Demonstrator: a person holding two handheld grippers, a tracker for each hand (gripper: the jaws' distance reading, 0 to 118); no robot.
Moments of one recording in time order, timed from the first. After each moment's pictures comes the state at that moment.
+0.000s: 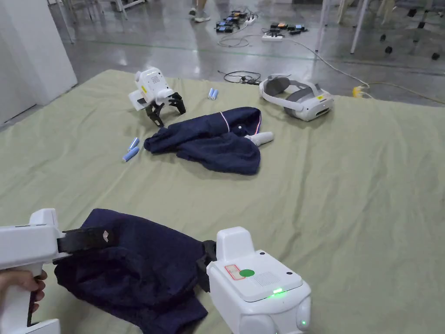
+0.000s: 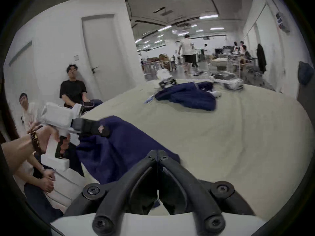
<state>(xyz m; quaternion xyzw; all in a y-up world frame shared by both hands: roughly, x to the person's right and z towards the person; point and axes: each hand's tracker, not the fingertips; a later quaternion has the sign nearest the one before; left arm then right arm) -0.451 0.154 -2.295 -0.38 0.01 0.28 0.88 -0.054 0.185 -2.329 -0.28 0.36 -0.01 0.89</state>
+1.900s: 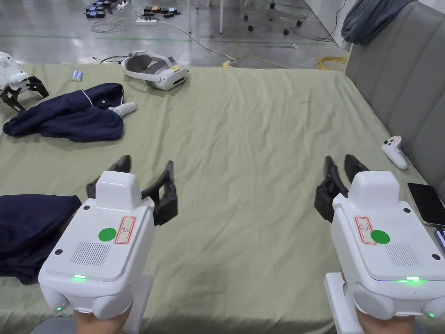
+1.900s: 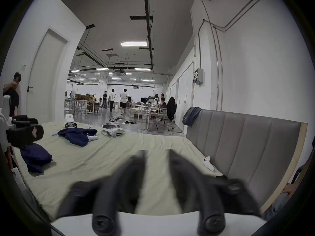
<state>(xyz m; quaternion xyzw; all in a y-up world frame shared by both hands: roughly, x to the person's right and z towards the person) 0.052 0.249 -2.174 -0.04 -0.05 -0.02 1.00 0.354 0.273 -2.163 -0.03 -0.03 0.06 1.00</state>
